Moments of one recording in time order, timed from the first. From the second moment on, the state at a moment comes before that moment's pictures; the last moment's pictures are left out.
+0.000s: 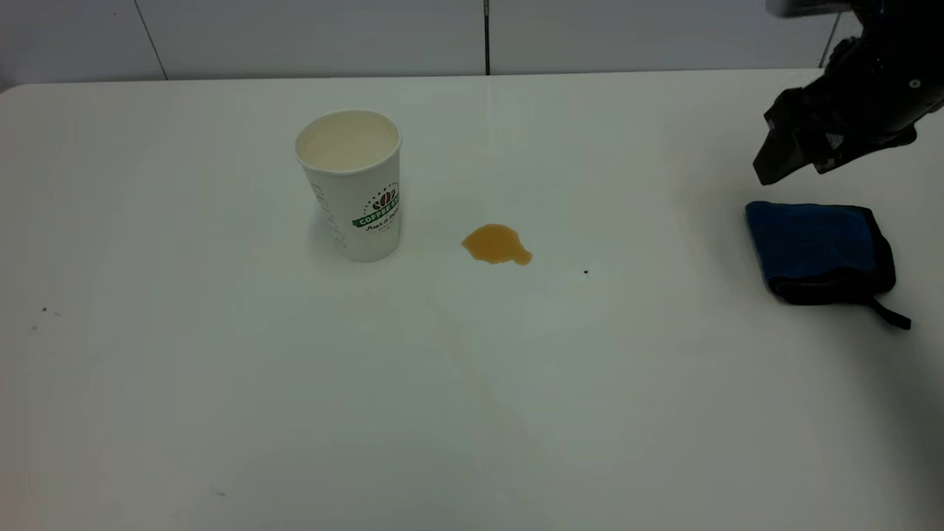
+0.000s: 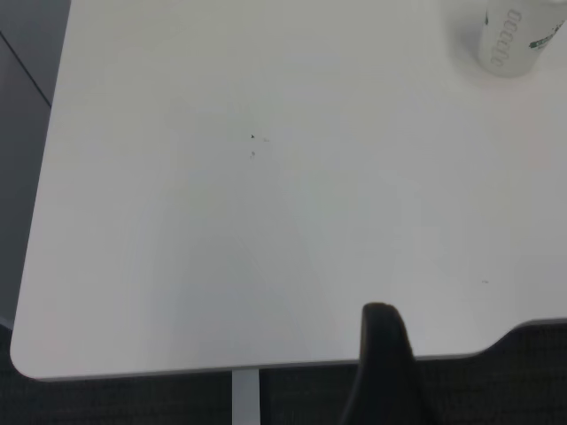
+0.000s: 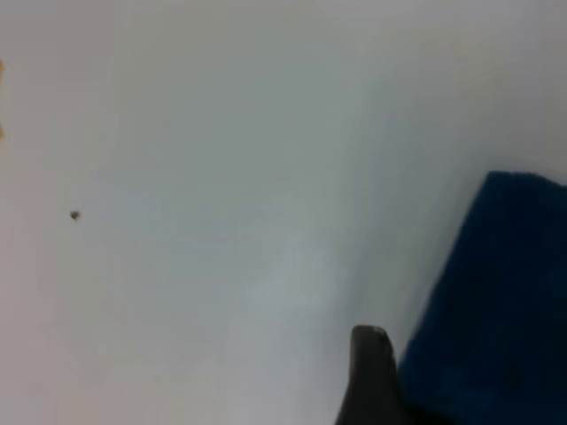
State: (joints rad) left arm -0.02 -0.02 -0.49 0.01 1.12 0.05; right arm -0.03 2.14 -1.14 0.72 0.24 -0.95
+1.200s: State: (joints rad) left arm -0.02 -0.02 -0.49 0.01 1.12 0.05; right arm -0.01 2.42 -1.24 0.64 0.01 -0.94
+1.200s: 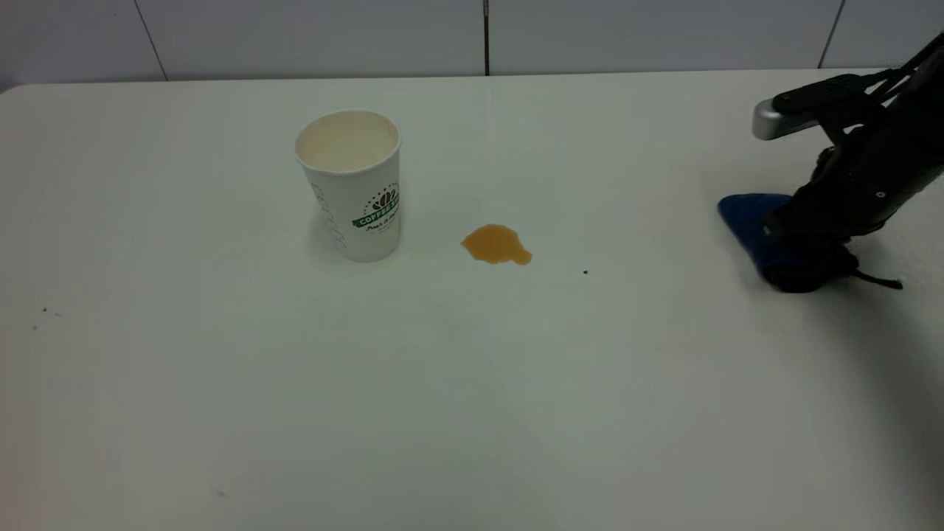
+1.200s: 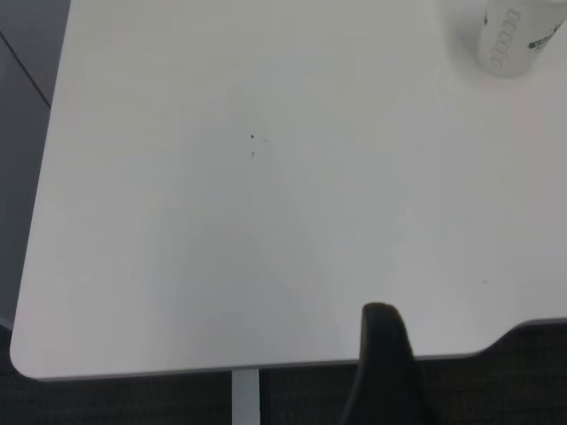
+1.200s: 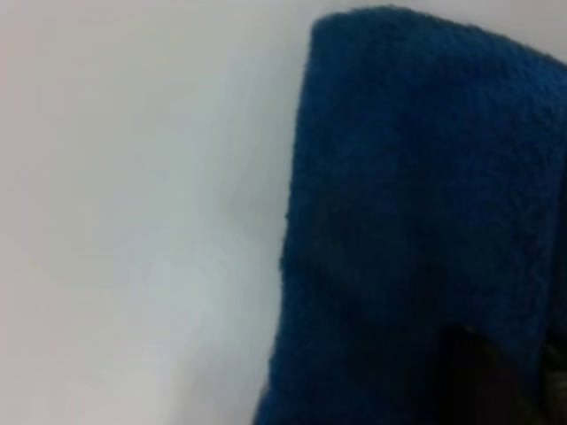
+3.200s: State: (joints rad) left arm -0.02 -0.02 -0.49 0.01 1.12 0.05; right arm 0.36 2.65 -1.86 0.05 0.41 -0.16
